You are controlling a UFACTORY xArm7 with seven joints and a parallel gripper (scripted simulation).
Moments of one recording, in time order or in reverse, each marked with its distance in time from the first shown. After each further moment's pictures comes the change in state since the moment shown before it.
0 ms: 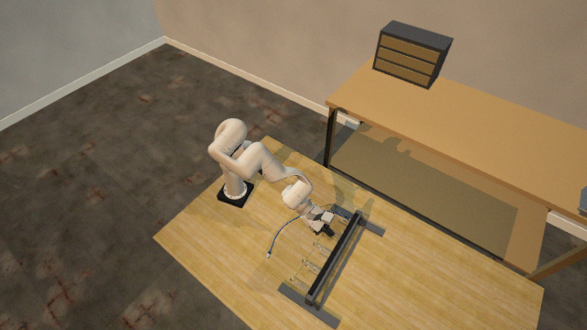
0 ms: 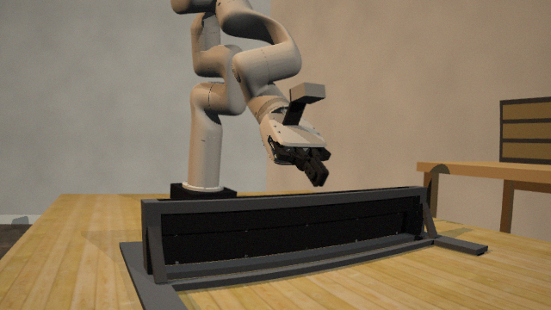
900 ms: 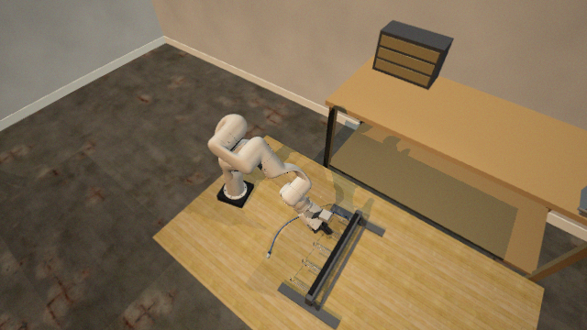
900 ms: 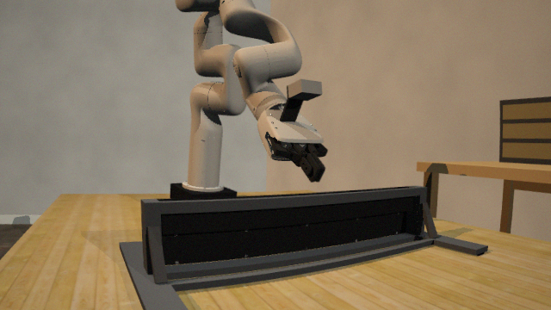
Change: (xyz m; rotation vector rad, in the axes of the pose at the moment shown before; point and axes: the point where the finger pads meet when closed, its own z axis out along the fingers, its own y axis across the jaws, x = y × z) arm 0.000 0.000 -0.012 -0.003 -0.002 -0.001
